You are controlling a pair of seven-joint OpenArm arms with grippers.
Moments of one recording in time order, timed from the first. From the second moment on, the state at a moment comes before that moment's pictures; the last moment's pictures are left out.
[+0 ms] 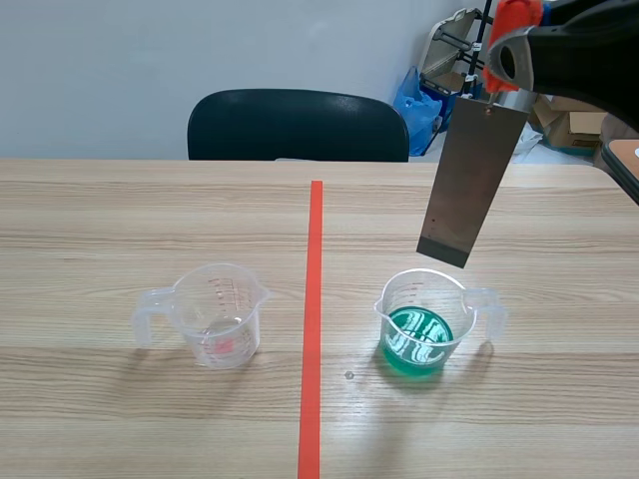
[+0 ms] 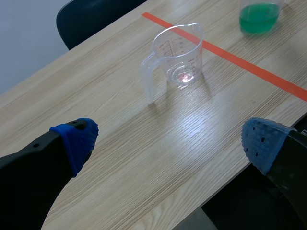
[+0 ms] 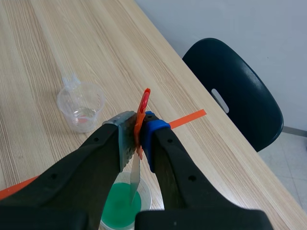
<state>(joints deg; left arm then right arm) 80.3 -28.6 -30.2 102.7 4.0 -19.9 -56.2 -10.6 47.2 13.5 121.9 52.7 45.3 -28.9</state>
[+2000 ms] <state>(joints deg) -2.0 -17.2 27.8 71.7 -18.5 -45.0 -19.3 -10.6 47.2 13.5 121.9 52.9 45.3 -28.9</state>
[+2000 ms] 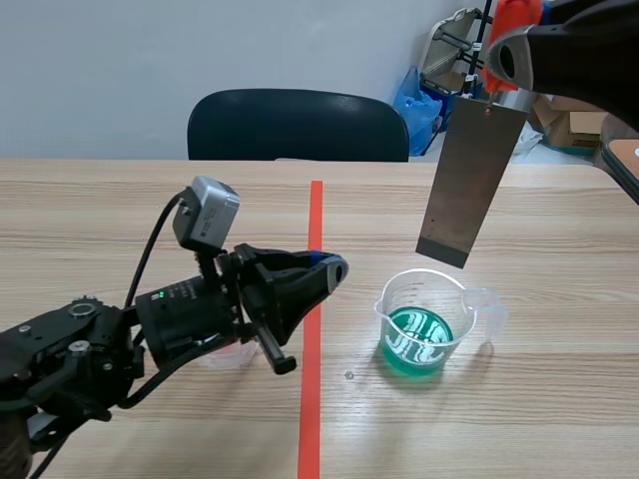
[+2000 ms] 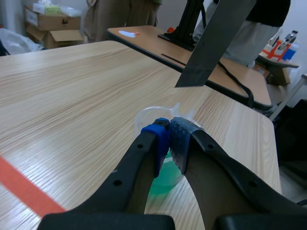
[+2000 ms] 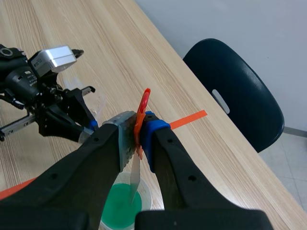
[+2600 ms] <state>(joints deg) -4.2 -7.8 28.3 71.5 -15.3 -41.8 -15.0 -10.6 47.2 13.5 121.9 52.9 45.3 -28.9</state>
